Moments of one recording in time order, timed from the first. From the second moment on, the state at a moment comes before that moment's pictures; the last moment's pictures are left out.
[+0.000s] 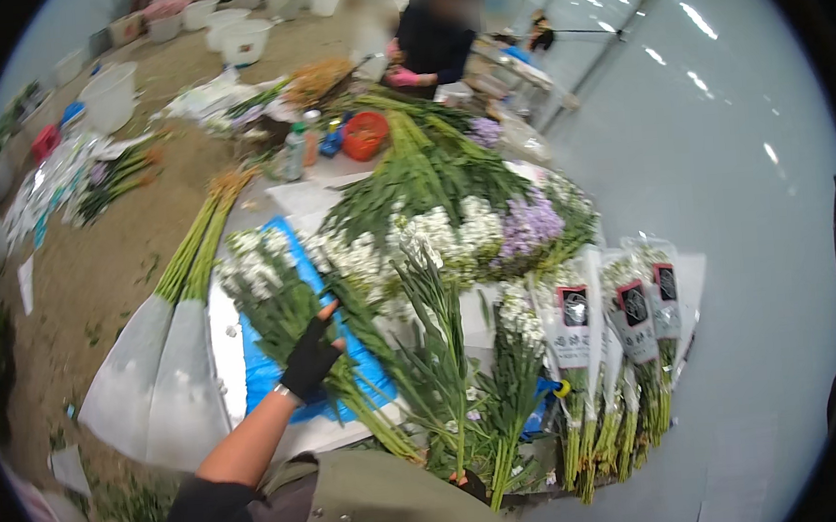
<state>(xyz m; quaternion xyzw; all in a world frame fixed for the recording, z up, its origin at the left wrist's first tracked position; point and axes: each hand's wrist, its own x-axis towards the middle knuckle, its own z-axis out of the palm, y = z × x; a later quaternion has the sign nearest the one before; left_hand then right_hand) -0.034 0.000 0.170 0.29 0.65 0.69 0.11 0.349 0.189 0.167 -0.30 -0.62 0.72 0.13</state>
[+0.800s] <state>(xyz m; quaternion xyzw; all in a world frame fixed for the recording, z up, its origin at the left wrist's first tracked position) 0.042 -0.071 0.105 0.38 0.85 0.34 -0.08 0.110 0.428 0.151 -0.01 -0.80 0.52 0.30</state>
